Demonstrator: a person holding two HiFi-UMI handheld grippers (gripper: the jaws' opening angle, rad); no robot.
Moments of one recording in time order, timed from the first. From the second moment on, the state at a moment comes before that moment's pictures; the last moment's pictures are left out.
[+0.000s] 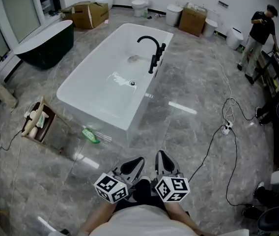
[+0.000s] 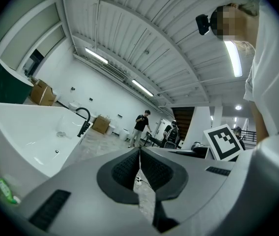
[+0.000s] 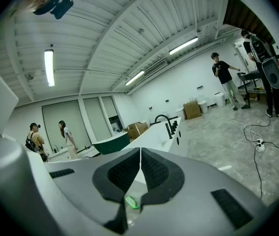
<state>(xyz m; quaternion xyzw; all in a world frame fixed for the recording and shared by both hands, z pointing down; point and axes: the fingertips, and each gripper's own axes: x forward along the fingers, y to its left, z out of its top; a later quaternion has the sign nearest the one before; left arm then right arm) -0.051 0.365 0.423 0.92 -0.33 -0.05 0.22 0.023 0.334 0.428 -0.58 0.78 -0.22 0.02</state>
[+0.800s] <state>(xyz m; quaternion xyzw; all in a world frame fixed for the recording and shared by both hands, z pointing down) 0.019 0.307 0.432 0.92 -0.32 -0.05 0.23 0.085 0.278 0.436 -0.58 0.78 -0.23 0.03</state>
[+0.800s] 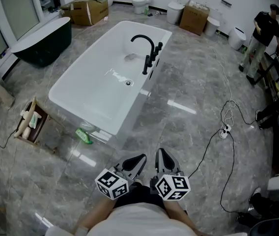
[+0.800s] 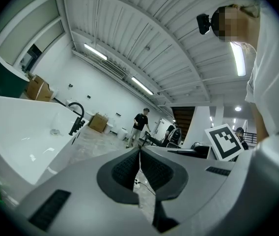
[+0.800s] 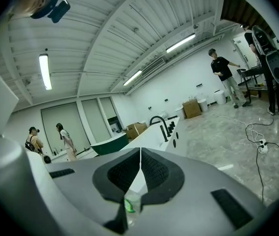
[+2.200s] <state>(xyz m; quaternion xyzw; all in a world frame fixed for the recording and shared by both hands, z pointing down) 0.064 0.086 0.420 0.93 -0.29 -0.06 0.24 0.128 0.083 0.427 -0.59 0.77 -0.22 0.03</state>
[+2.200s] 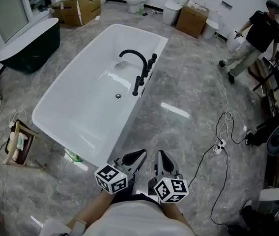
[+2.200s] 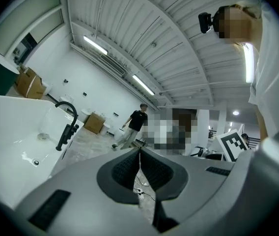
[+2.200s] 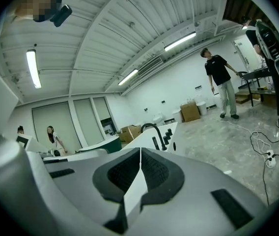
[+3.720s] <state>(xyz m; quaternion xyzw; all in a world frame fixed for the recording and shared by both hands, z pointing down) 0.064 -0.112 0.423 0.91 -0.33 -0.07 0.25 0.128 -0.116 0.422 -0.55 0.81 -0.21 0.02</state>
